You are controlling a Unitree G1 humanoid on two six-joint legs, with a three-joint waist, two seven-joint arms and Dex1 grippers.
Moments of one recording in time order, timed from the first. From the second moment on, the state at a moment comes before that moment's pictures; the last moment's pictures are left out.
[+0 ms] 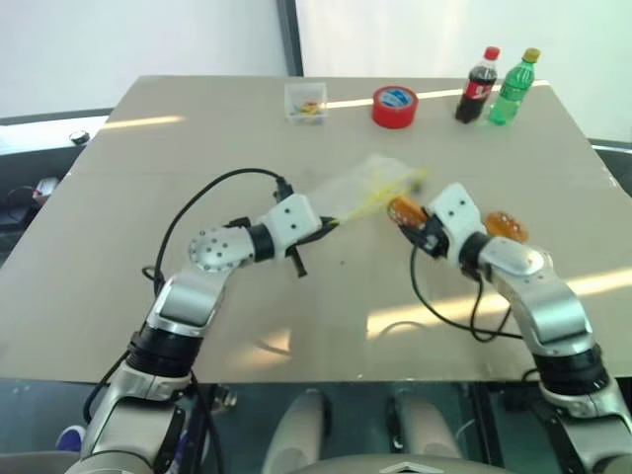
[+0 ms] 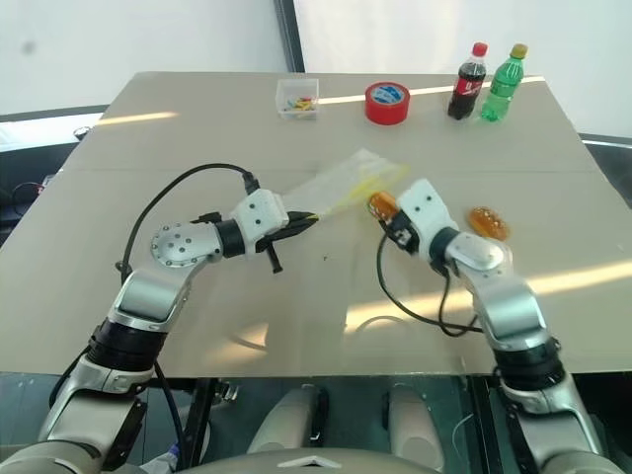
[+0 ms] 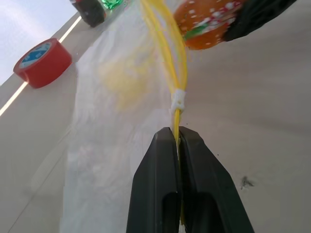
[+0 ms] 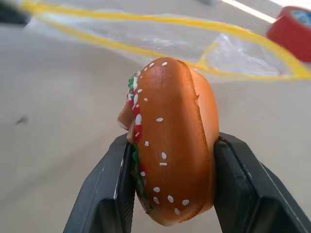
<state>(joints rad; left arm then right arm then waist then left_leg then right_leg) -0.47 0.58 -0.17 -0.11 -0.05 0.20 -0.84 -0.33 -0.50 0.11 -0.41 0.13 0.72 0.58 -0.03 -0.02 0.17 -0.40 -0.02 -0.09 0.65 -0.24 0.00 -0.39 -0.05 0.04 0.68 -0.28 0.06</state>
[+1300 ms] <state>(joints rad) -0.45 0.59 -0.21 -0.12 -0.03 0.10 -0.94 -0.59 -0.33 0.25 -0.02 0.07 0.59 0.55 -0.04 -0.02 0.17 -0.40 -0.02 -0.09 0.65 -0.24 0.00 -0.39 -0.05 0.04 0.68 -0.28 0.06</state>
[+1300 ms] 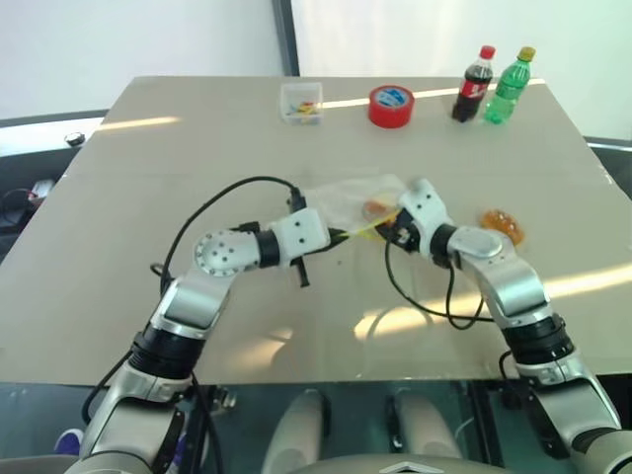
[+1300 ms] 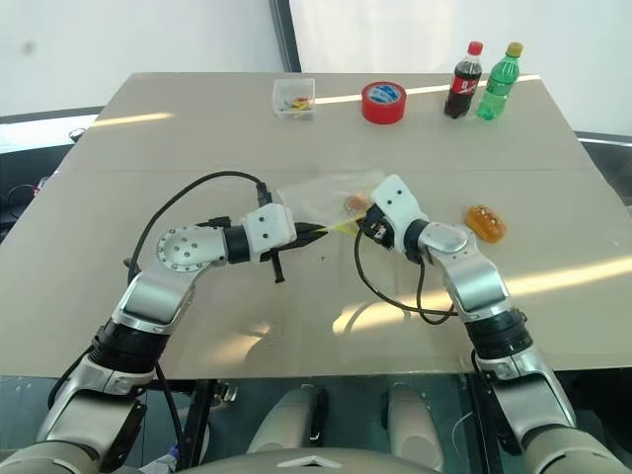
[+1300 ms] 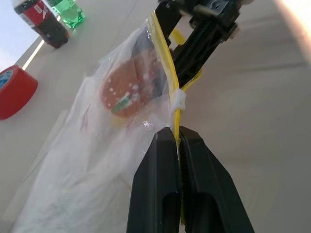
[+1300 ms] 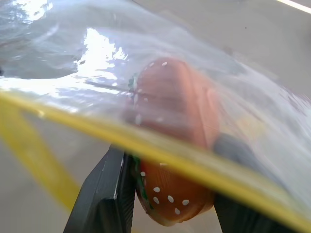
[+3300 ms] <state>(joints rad) -0.73 0.58 -0.18 -0.07 0.21 0.10 -0.70 -0.90 -0.26 0.31 0.41 -0.15 0.12 0.41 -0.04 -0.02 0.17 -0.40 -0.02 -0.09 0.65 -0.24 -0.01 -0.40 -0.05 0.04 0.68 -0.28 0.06</state>
